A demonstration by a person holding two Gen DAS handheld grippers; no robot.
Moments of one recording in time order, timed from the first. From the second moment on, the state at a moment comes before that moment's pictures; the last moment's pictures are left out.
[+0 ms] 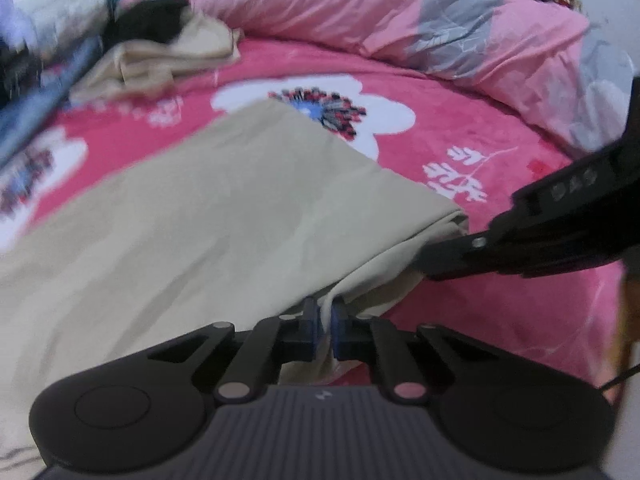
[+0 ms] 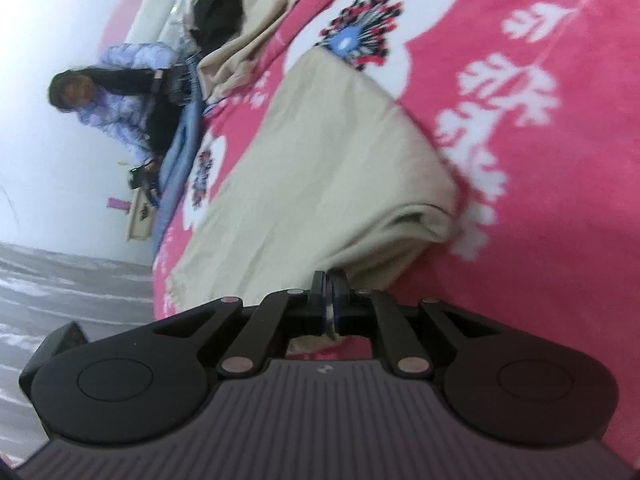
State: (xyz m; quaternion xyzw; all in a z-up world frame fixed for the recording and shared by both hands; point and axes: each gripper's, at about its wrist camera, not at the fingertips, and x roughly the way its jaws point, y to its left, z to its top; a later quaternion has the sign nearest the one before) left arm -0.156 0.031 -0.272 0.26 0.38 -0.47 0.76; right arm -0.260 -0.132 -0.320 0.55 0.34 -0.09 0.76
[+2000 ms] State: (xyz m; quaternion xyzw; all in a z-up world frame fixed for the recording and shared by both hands) left arm -0.236 0.053 -0.298 0.45 0.13 -0.50 0.73; right arm -0.217 -0.144 -0.349 0.72 0.44 -0.12 0.52
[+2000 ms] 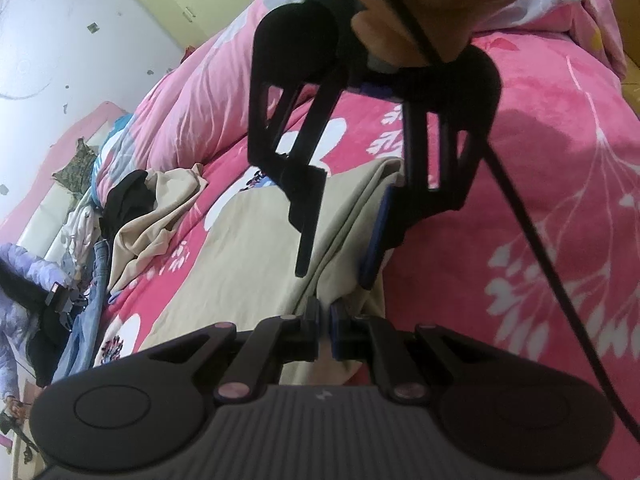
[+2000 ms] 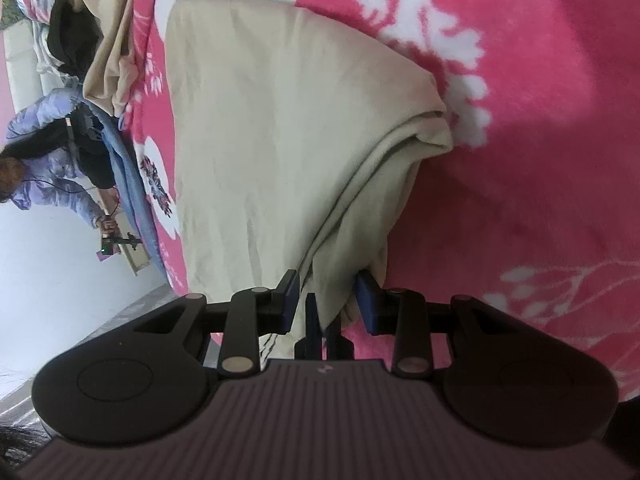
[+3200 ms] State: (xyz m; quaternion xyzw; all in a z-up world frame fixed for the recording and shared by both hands) left arm -0.128 0.036 -0.289 0.24 0.41 -0.51 0.72; right arm -0.201 -0.087 -0.284 0.11 0.36 0.12 0.92
